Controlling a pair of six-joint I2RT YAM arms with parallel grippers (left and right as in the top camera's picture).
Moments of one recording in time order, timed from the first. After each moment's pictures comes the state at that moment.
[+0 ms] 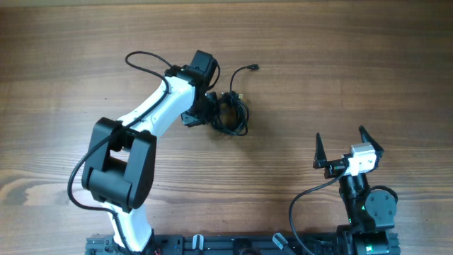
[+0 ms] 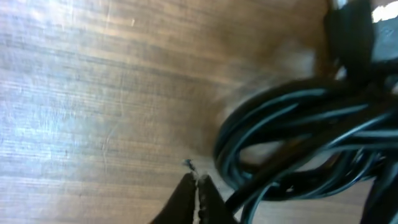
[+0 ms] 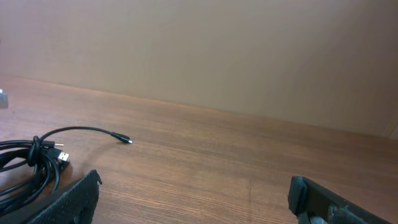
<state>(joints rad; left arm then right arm) -0.40 1.95 1.36 -0.89 0.10 -0.63 0.07 0.01 0.01 0.00 -0.06 -0.12</state>
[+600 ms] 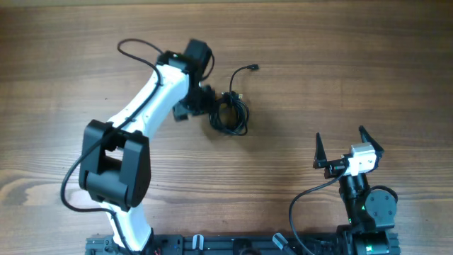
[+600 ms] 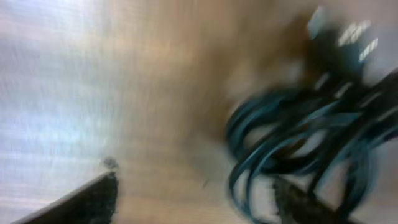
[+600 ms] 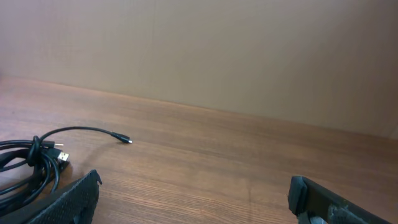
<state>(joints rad) -0.36 1.95 1.52 -1.05 0.07 -0.55 0.07 0.01 0.01 0.00 -0.06 -0.12</state>
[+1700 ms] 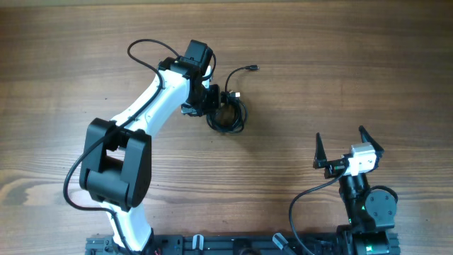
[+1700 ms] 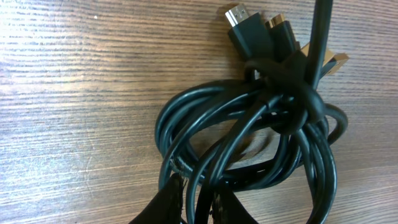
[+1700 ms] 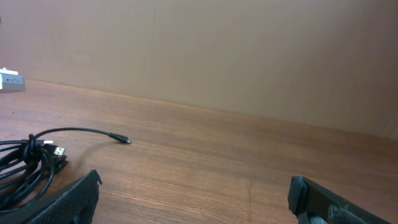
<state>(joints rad) -0.37 1.95 1.43 -0.87 0.21 -0.42 0.07 0.01 0.01 0.00 -0.06 -0.12</state>
